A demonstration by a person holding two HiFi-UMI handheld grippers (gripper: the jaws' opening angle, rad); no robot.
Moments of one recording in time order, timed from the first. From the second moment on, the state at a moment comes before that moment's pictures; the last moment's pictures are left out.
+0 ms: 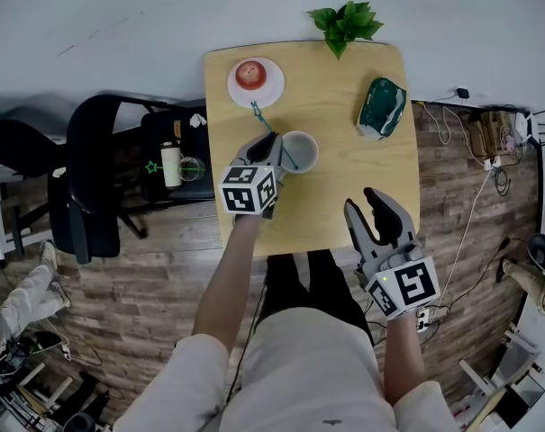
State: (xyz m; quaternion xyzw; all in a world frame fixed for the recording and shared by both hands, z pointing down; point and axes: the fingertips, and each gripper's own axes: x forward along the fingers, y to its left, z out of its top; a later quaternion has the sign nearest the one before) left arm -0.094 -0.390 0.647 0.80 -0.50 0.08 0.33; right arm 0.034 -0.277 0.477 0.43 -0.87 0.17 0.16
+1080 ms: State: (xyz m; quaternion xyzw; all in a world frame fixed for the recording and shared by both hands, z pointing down) left arm -0.092 -0.380 0.579 0.82 -0.48 0.02 0.30; right arm 0.041 -0.253 0.442 0.46 -0.87 0.14 0.14
